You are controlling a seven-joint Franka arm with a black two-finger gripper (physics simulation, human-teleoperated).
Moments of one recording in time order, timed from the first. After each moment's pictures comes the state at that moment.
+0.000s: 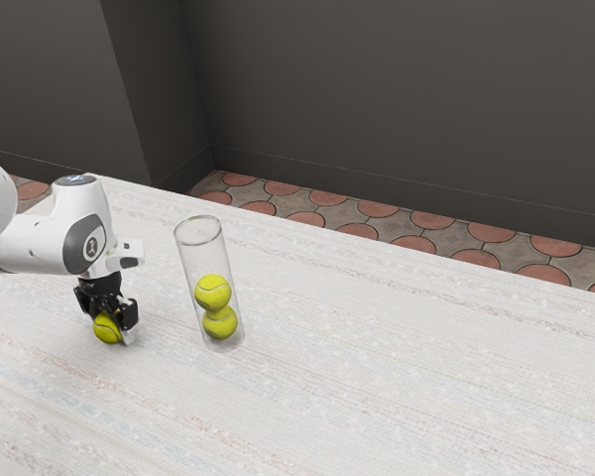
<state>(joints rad) 0.10 0.32 0.26 -2.16 -0.03 2.39 0.36</state>
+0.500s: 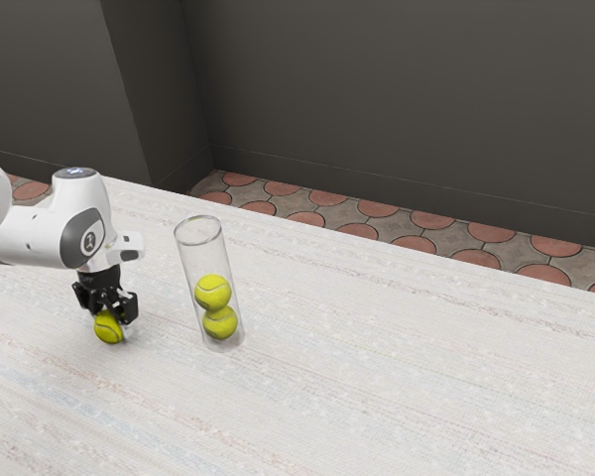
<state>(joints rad) 0.10 0.30 0.26 -2.16 0.00 2.37 0.29</state>
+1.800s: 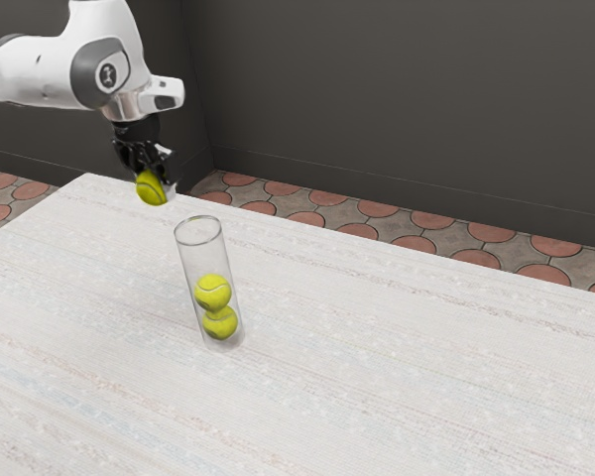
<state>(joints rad) 0.09 0.17 0.06 -1.62 0.00 1.85 0.30</state>
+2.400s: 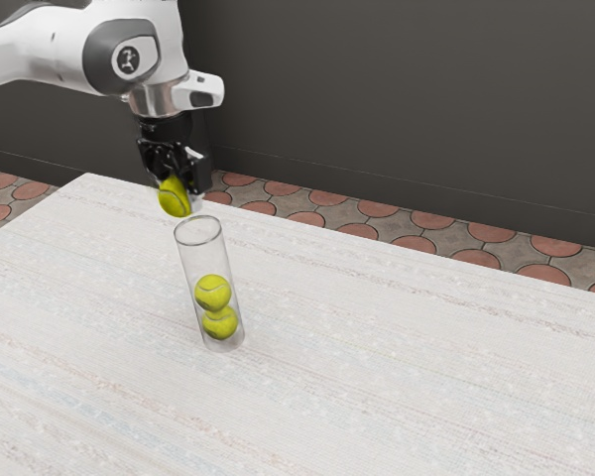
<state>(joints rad) 0.08 0.04 -0.14 -1.68 0.04 1.68 0.15</state>
